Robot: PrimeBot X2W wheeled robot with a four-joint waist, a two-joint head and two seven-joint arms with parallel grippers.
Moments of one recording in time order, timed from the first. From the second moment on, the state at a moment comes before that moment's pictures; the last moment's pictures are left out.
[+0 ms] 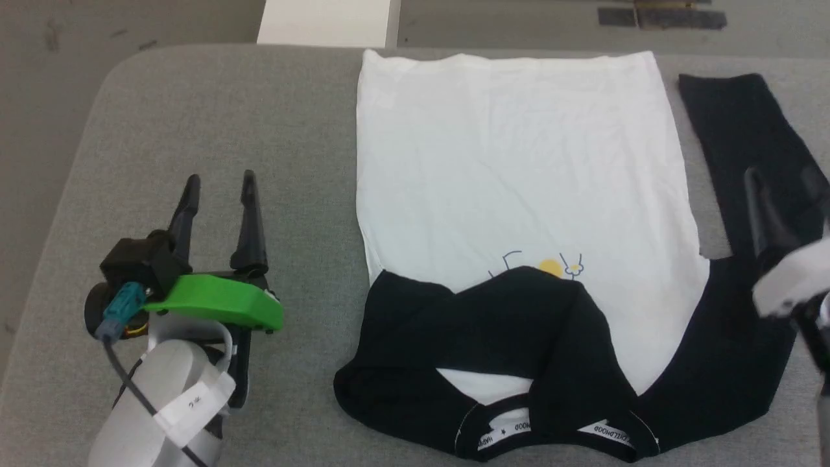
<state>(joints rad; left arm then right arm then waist) -0.33 0.34 -0.35 0.10 -0.56 0.21 -0.26 -0.26 -0.24 -0.18 0.03 0.26 0.13 0.21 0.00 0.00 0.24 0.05</state>
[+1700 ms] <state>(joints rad) -0.28 0.05 0.00 -0.12 -0.23 -0.03 -0.26 -0.92 -0.50 -0.46 0.46 0.07 0.13 0.42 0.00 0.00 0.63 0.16</state>
